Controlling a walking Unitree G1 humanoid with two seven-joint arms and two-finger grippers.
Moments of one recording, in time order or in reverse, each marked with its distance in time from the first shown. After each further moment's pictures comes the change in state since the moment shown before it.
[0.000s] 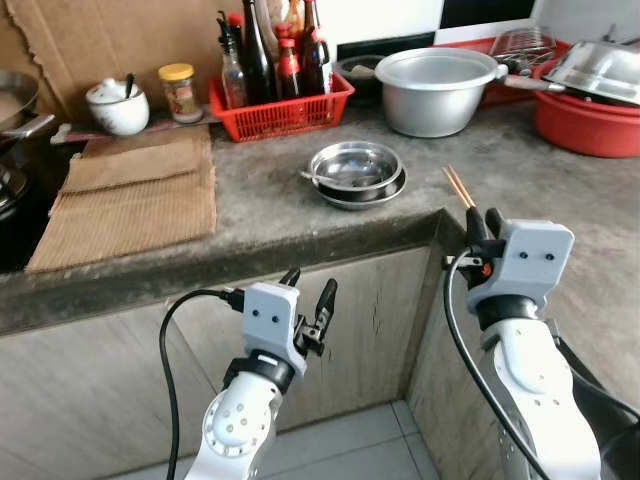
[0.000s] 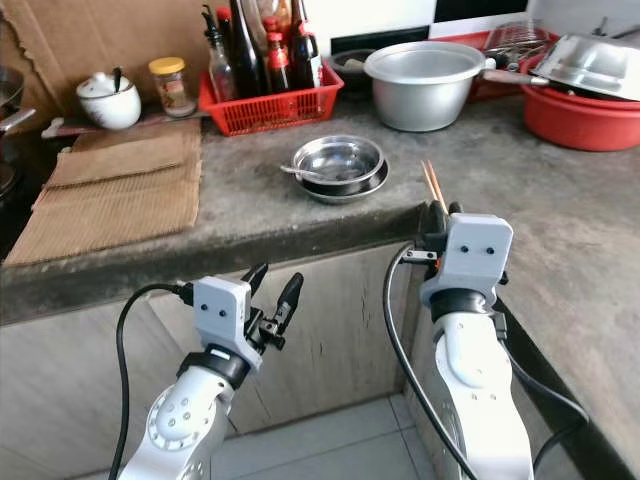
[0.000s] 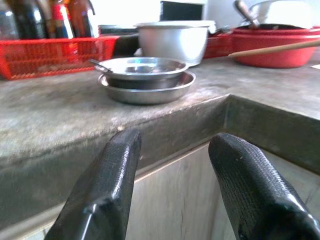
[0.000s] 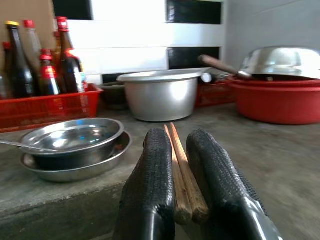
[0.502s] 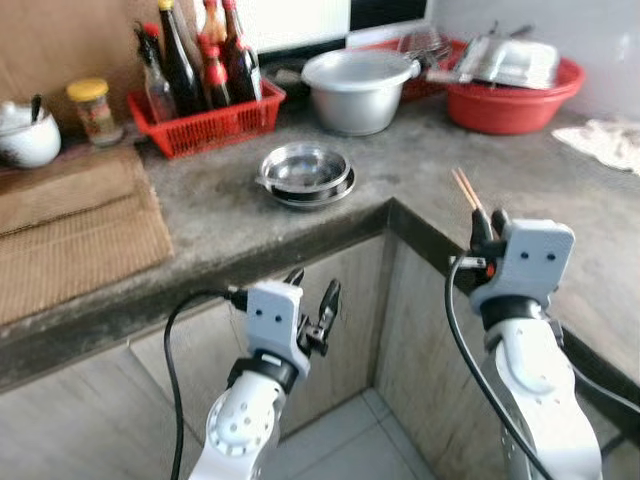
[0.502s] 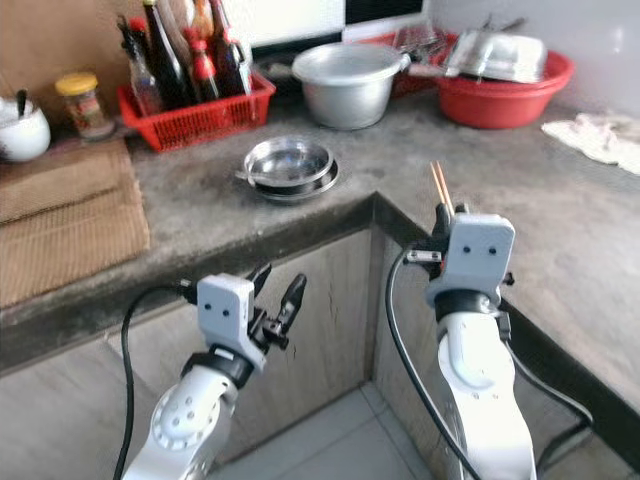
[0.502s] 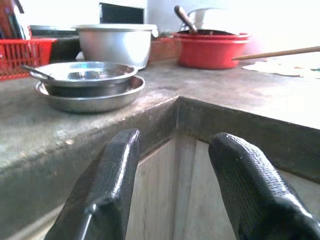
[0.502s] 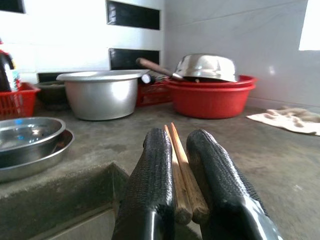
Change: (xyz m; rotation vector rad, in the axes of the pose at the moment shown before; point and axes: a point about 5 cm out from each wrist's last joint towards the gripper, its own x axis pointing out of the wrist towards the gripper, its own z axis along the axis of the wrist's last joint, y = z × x) left arm 0.002 -0.002 -0.001 -0.012 0.001 -0.005; right arm 0.000 -0.002 -0.003 -0.020 0.011 -0.018
